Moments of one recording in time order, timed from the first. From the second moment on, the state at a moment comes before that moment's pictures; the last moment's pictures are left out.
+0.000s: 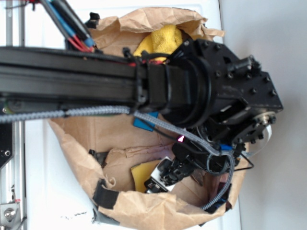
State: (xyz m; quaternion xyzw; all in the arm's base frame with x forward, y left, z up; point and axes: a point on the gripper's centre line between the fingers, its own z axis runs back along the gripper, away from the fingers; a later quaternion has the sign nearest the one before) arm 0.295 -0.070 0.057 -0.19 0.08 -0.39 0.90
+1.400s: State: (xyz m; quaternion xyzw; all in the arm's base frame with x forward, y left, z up) arm 0.250 -0.094 0.073 -0.12 0.01 -0.70 0.71
